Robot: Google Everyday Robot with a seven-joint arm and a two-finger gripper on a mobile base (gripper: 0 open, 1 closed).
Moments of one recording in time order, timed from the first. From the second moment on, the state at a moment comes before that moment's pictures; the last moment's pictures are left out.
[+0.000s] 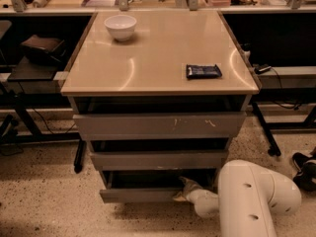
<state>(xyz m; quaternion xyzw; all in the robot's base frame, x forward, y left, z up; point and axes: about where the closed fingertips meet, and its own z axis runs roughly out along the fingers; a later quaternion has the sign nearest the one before) 0.635 -0.132 0.162 -0.51 0.74 -0.05 0.43</state>
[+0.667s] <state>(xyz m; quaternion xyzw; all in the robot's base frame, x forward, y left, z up) 0.609 -0.141 0.165 -0.50 0.75 -0.06 0.43</state>
